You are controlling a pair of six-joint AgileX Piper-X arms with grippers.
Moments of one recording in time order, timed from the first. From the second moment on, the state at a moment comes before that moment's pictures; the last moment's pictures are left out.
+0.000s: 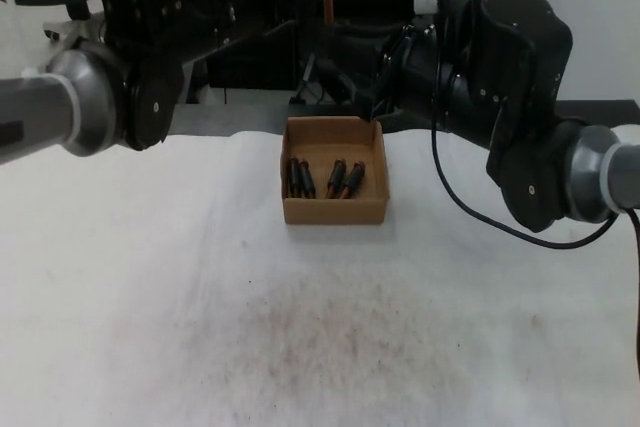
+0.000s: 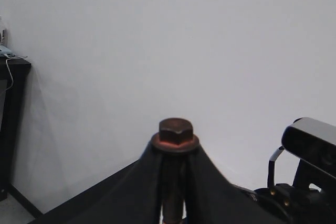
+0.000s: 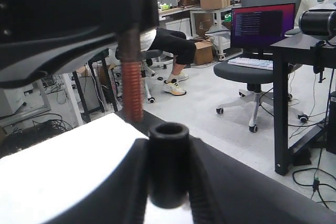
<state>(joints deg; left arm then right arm) -20.7 95.6 -63.5 -31.7 37.8 -16.6 22.9 99.6 -56.6 -38.1 -29.1 7.8</state>
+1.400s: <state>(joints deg) -20.7 95.6 -63.5 -29.7 37.8 -16.7 24.6 99.6 -56.6 -37.3 -28.6 6.7</state>
